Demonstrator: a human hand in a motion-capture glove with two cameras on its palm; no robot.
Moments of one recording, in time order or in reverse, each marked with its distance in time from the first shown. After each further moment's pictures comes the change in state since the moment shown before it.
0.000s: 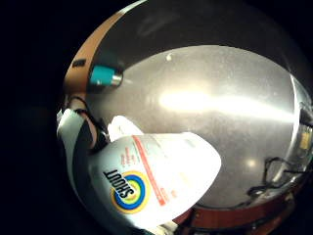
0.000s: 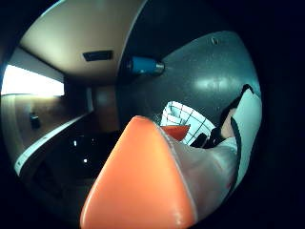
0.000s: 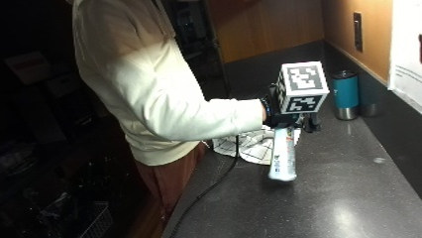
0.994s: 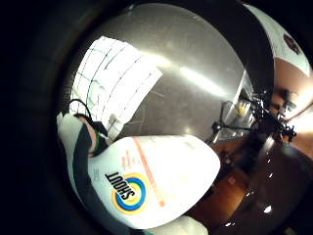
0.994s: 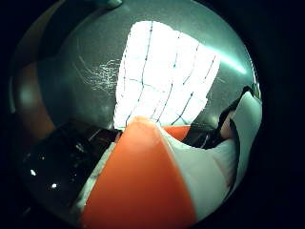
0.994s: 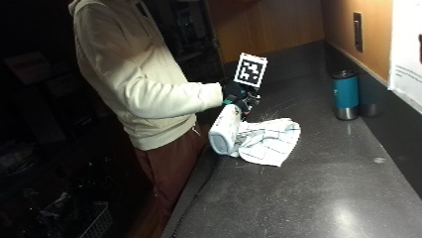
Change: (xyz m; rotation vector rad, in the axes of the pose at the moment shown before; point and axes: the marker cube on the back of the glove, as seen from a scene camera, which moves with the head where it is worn) arm -0.128 0.121 0.121 -0.269 0.821 0.187
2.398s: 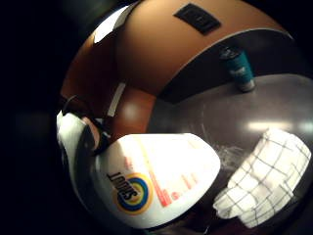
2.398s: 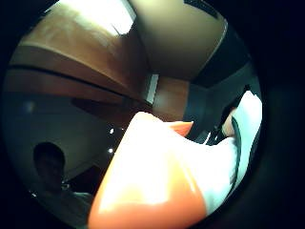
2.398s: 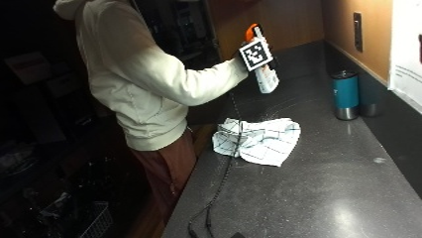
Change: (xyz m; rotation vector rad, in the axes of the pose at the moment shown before) arm -0.181 0.000 -0.145 0.530 -1.456 -0.569
